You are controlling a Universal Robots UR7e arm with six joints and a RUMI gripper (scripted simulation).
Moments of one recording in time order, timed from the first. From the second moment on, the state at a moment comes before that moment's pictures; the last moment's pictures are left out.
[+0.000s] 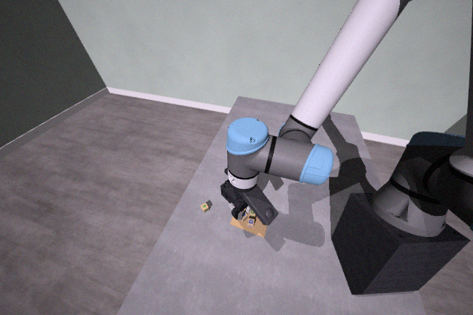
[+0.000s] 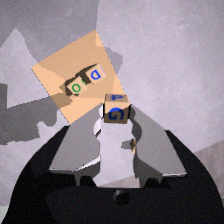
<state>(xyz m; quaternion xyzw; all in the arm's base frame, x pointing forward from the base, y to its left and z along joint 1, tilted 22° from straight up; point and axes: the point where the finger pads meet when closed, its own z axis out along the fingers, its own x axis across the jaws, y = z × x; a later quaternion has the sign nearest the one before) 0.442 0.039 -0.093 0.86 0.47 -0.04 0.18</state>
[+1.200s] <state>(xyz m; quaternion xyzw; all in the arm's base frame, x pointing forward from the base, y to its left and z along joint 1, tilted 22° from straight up) 0.414 -0.047 -0.061 0.98 0.06 0.04 0.18</state>
